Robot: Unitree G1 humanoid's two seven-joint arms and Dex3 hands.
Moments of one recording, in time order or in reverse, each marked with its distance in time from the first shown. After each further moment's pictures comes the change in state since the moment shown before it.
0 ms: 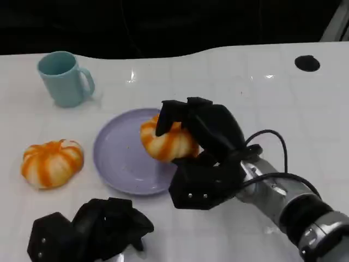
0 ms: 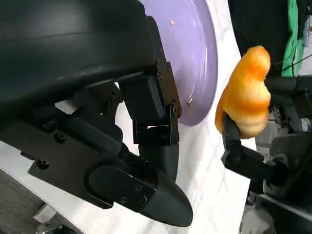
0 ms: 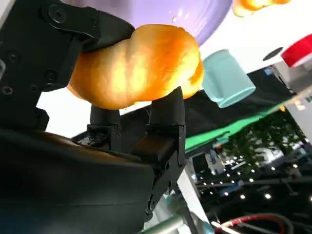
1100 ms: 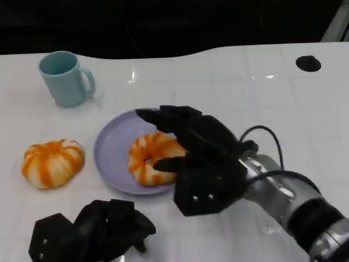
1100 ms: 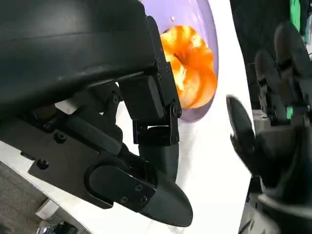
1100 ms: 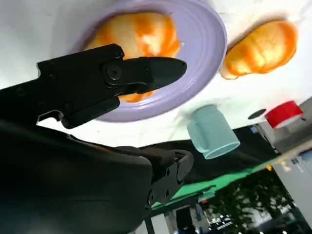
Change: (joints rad) left arm 0.013 0.000 -0.010 -0.026 -0.001 0.017 0.000; right arm 0.114 -0.111 0.020 -0.282 0.057 0.036 0.369
